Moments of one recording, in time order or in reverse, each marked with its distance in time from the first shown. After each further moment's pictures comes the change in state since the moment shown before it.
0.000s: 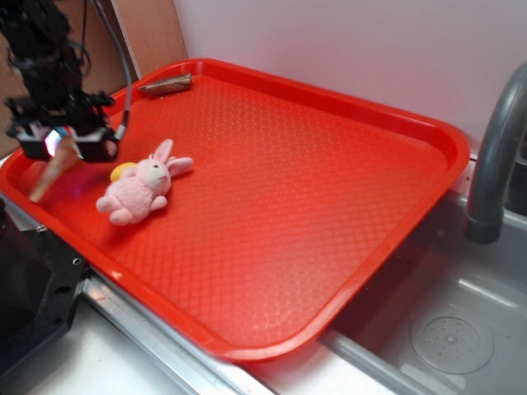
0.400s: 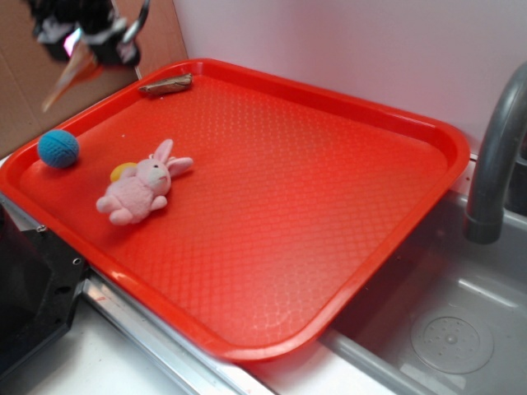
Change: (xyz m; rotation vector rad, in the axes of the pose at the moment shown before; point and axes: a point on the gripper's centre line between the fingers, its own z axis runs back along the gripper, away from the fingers) arm 0.013 -0.075 0.100 -0.142 -0.139 -0.380
